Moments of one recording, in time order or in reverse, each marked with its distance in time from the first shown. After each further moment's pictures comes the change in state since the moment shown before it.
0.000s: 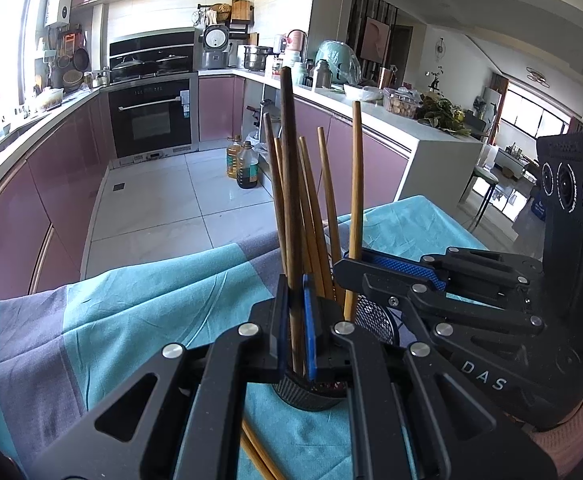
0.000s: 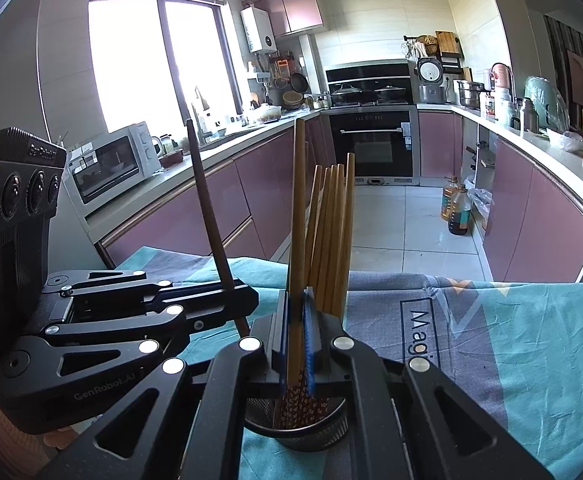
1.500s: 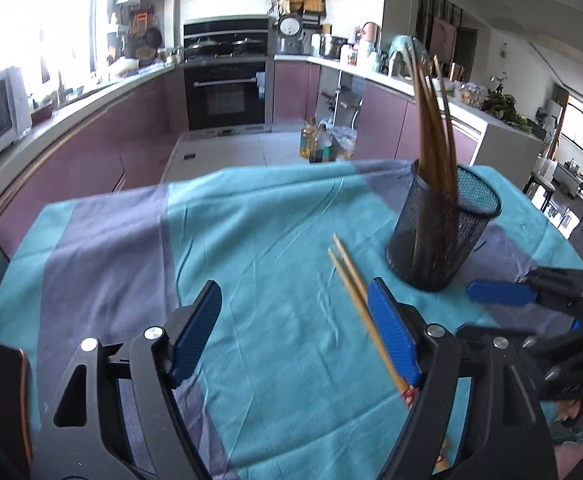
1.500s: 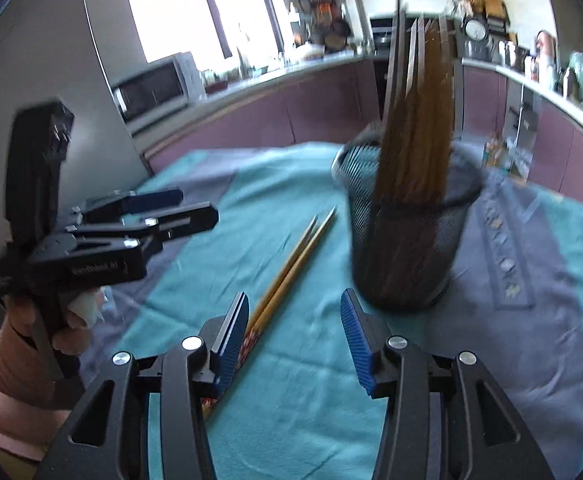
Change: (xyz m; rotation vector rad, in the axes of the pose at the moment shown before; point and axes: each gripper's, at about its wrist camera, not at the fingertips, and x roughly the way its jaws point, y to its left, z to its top) left arm -0.039 0.080 -0.125 -0.119 0.028 0.239; right arm 0.009 0.056 -0.108 -0.083 0.245 0.115
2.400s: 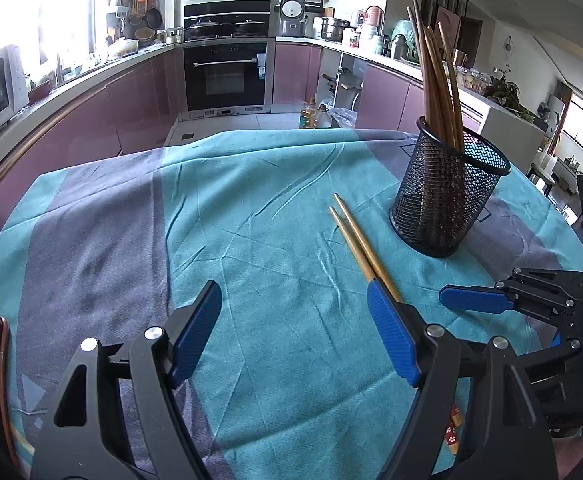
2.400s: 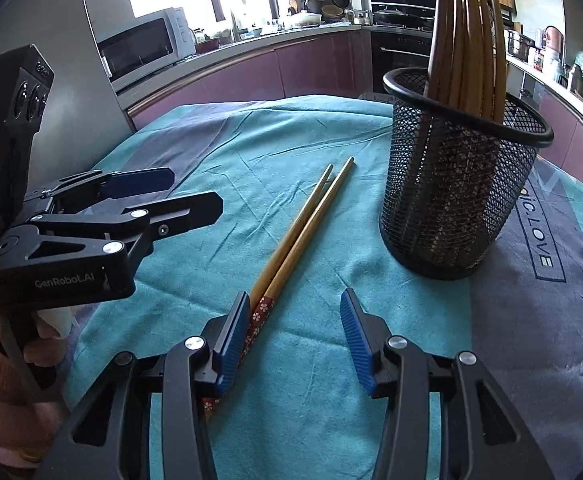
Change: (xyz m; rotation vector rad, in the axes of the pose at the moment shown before) left arm 0.013 -0.007 -0.025 -0.017 0.058 -0.014; right arm 0.035 0.019 -0.007 -0.017 0.091 -0.065
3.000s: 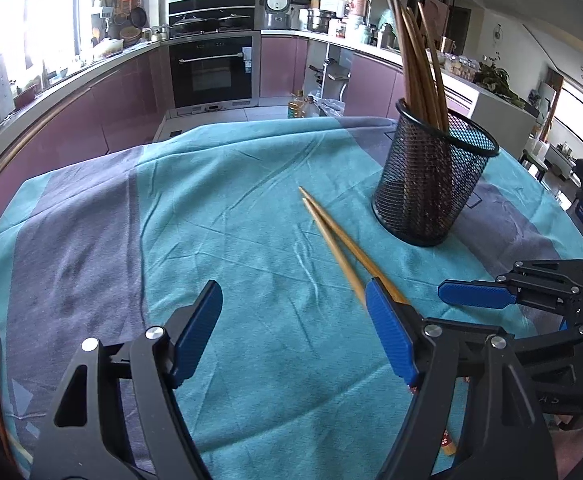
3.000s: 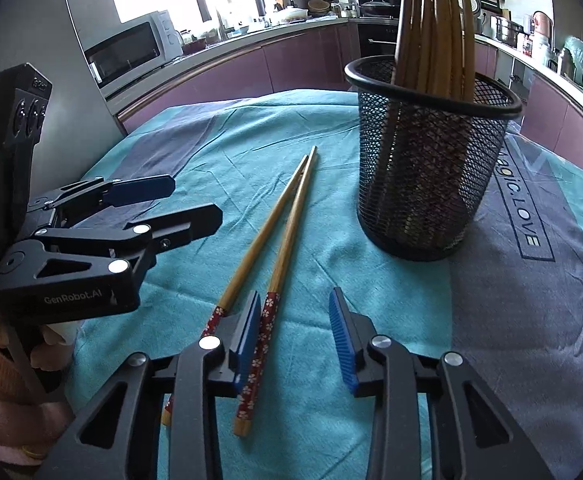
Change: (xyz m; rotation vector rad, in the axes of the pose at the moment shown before) left arm 0.012 -0.019 -0.002 0.043 0.033 -0.032; right arm -0.006 -0.011 -0.005 0.042 0.021 -0.011
